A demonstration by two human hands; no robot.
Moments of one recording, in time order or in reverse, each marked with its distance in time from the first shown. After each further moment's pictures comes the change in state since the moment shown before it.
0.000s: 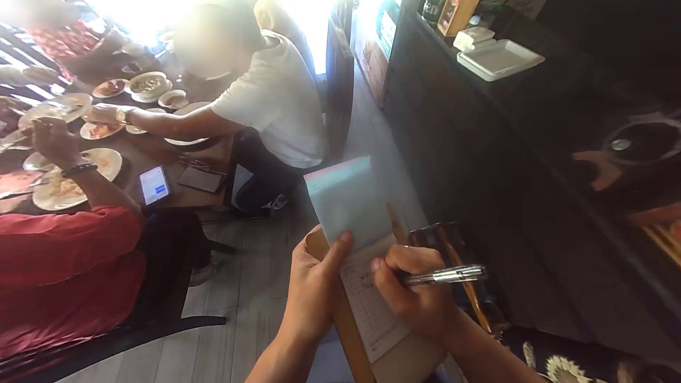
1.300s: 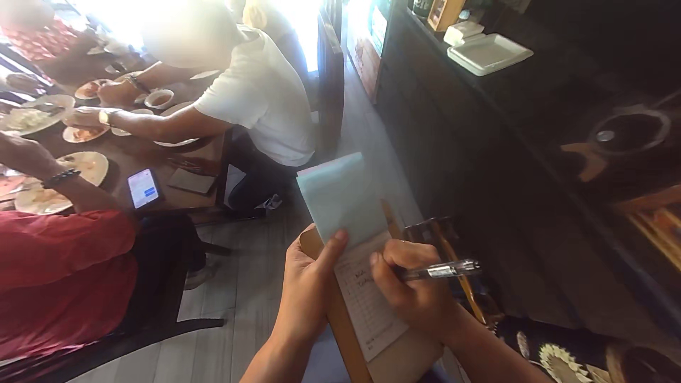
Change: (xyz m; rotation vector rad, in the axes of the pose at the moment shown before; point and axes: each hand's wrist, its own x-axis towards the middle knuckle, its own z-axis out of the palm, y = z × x) left_hand 0.000 0.001 0.006 0.005 -0.004 -0.012; right_hand -0.001 0.001 -0.008 -0.014 0.001 -0.009
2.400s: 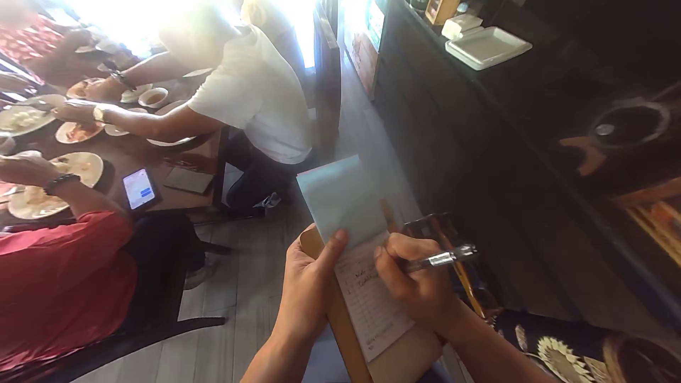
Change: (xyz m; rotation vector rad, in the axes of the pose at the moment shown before) left_hand 0.001 -0.004 0.001 -0.003 -0.012 -0.027; right_hand -0.004 0.005 -0.004 -0.029 0.021 0.072
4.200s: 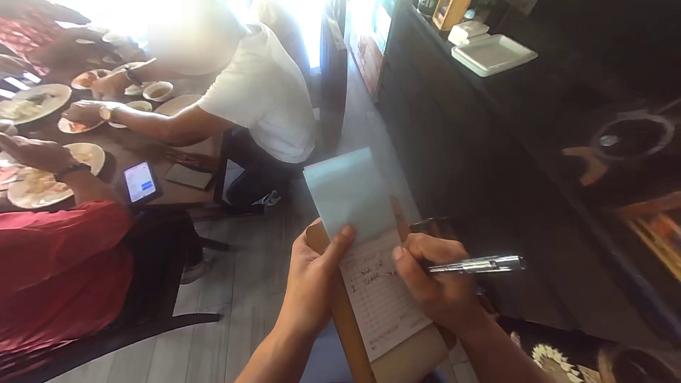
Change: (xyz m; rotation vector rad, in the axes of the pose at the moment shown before) left_hand 0.002 0.003 0.003 -0.008 -0.035 -0.013; right_hand 0.001 0.001 -0.020 0.020 0.020 -0.019
